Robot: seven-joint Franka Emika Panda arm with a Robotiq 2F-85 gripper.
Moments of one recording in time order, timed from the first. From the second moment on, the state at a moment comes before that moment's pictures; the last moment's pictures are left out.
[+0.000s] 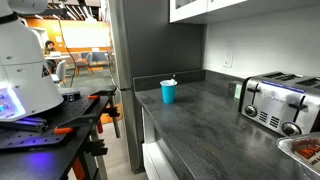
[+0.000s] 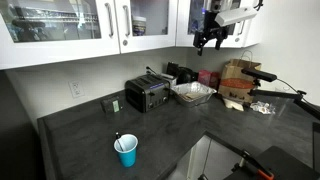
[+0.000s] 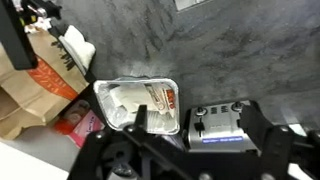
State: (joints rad) arm -0.18 -0.38 -0.02 -2.43 -0.27 2.33 0.03
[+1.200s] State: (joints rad) arm 0.01 -0.28 0.04 -2.55 -0.25 2.55 0.02
